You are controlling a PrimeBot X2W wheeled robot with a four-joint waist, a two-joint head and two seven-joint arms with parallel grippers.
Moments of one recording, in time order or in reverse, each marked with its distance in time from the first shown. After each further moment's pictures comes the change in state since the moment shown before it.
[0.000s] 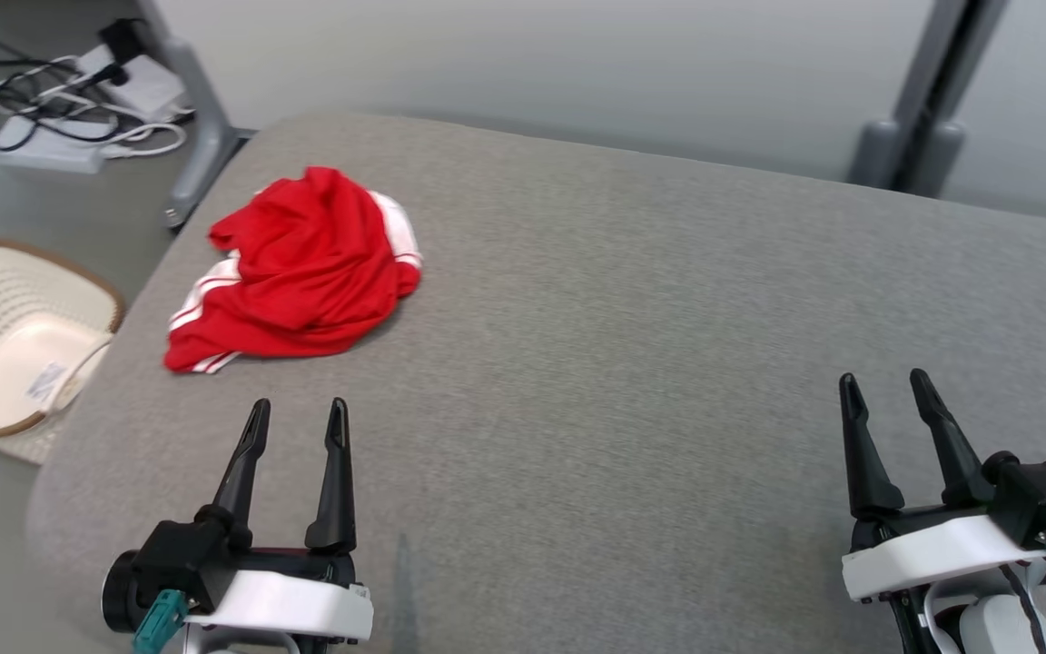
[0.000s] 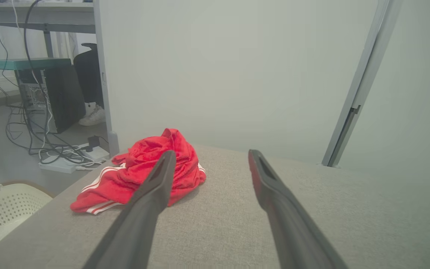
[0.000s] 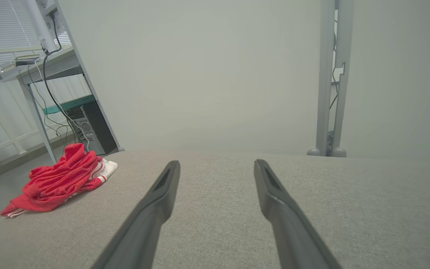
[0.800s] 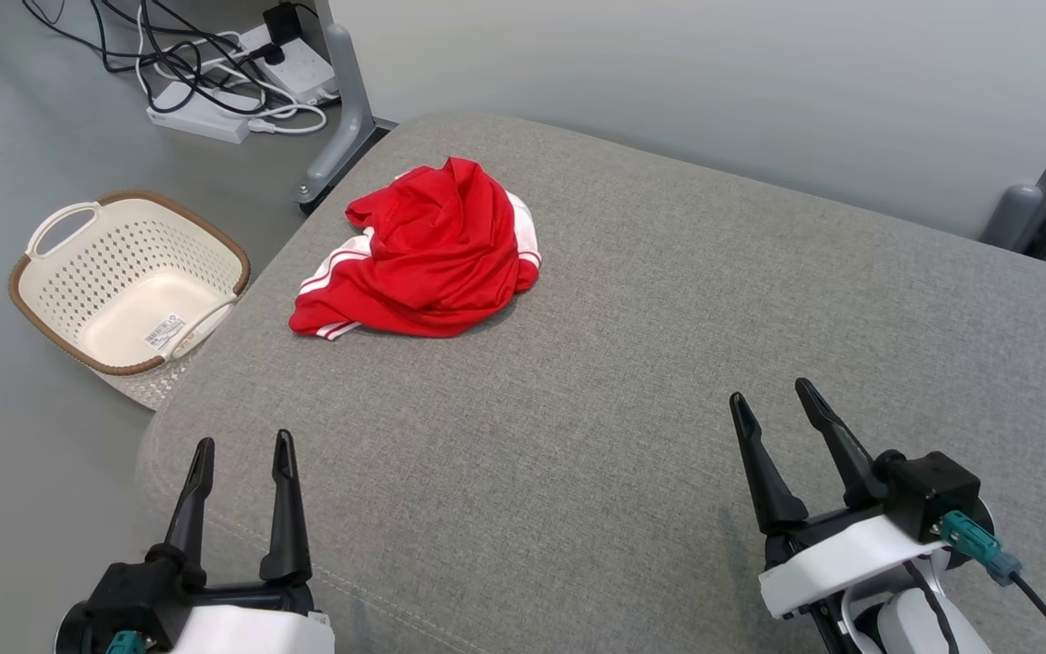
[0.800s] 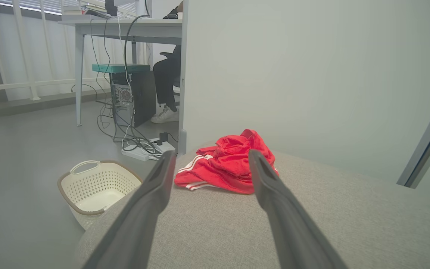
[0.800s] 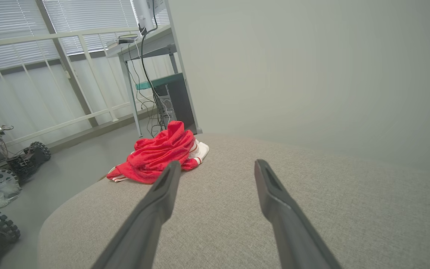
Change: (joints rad) left arm 0.086 0.000 0.081 -0.043 0.009 0.027 0.000; right arm -0.053 0.001 0.197 0.072 0.028 0.000 0.000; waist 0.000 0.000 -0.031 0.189
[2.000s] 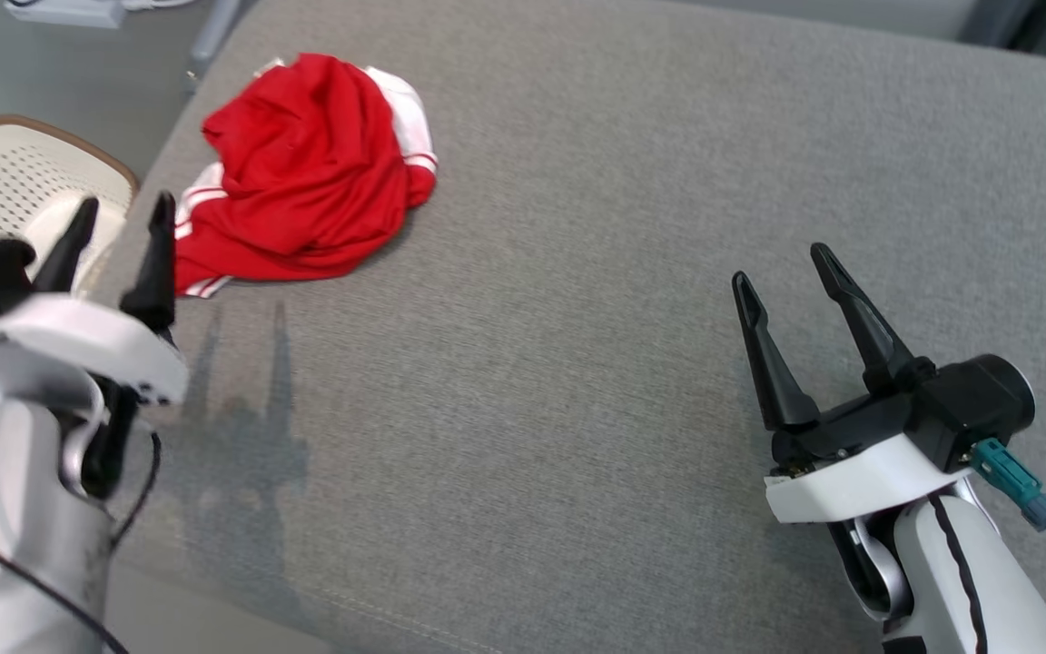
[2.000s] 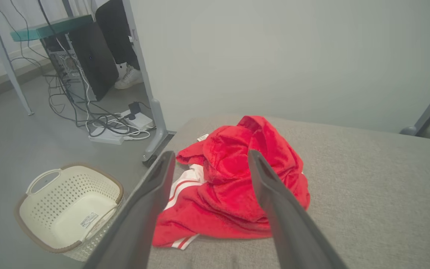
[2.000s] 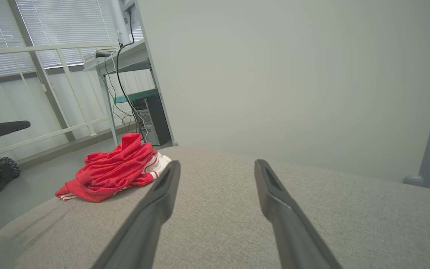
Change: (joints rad) left arm -0.563 0.177 0.085 0.419 -0.111 -0.198 0.216; right arm -0.119 -0.025 0.003 -0.166 -0.110 0.000 0.000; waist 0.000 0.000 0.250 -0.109
